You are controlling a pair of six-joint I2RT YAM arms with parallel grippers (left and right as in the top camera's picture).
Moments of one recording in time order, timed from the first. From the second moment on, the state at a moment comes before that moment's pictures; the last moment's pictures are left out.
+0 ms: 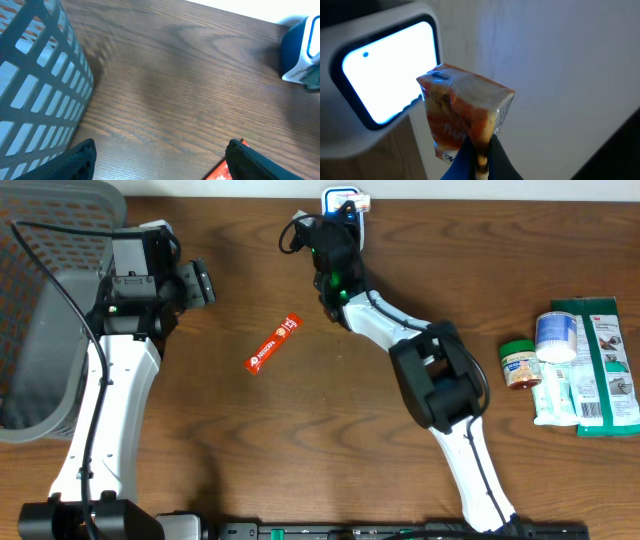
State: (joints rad) left arm 0.02 1.49 1.29 -0.60 -0.04 -0.21; right arm 0.54 2.51 1.84 0.53 0.75 -1.53
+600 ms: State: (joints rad) left arm 0.02 1.49 1.29 -0.60 -0.04 -0.21; right arm 0.54 2.57 1.92 0.53 0.75 -1.50
